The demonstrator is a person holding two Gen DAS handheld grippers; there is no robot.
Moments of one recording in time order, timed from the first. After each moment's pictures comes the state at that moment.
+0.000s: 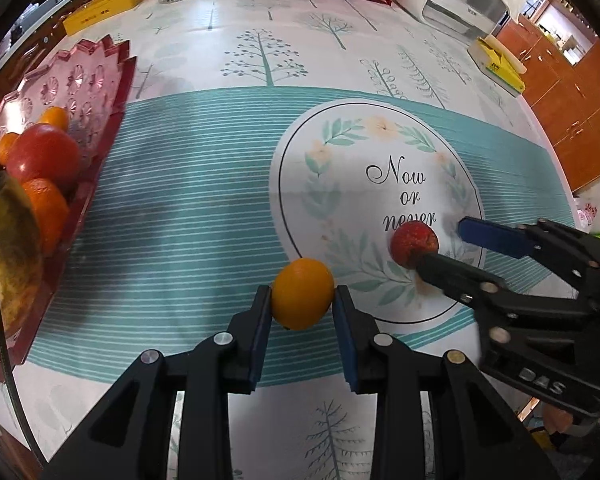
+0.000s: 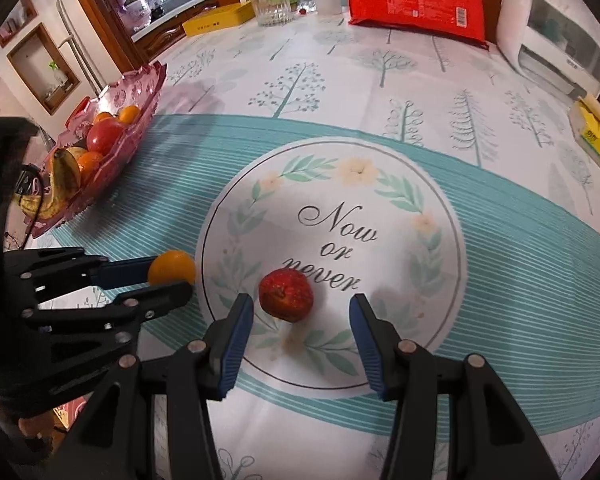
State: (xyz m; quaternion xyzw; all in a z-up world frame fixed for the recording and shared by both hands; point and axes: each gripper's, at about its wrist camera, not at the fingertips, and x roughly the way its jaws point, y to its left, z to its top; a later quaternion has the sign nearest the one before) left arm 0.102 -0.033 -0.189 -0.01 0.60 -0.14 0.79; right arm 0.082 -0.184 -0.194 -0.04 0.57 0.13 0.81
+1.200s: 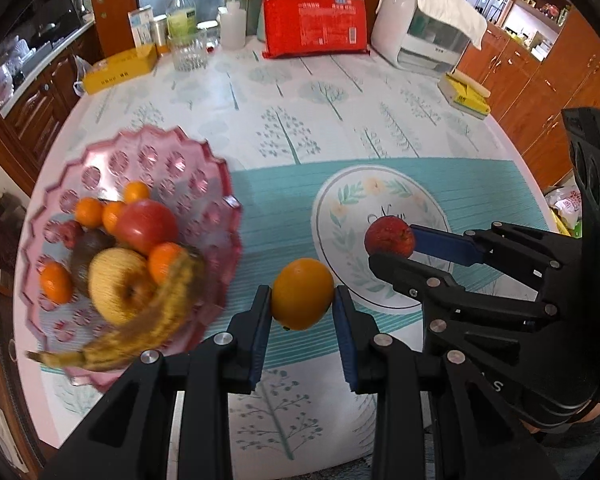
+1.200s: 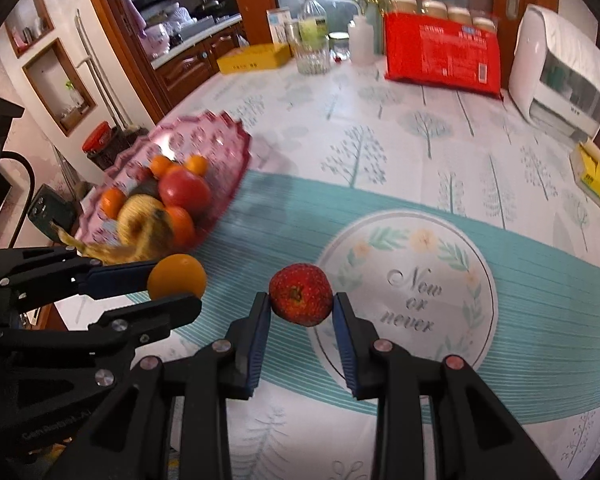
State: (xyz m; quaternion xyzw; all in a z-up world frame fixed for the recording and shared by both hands) left arm 0.081 0.036 -0.078 0.03 0.54 -0.18 0.82; right arm 0.069 -0.100 -0.113 -0.03 0.51 0.14 0.85
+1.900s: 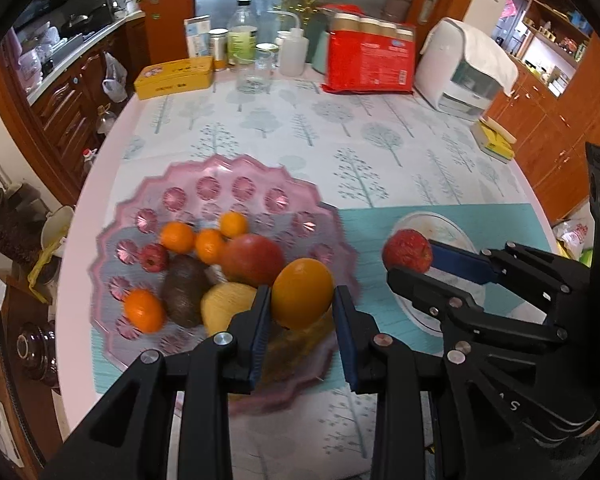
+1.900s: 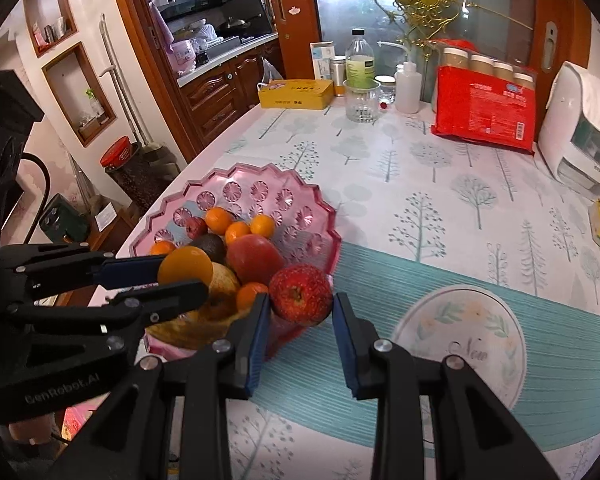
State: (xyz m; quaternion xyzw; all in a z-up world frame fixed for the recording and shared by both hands) left arm 0.124 0.139 -0.049 0.00 0.52 -0.14 0.84; right arm 0.101 -0.012 -0.085 -0.03 0.48 0.16 0.86
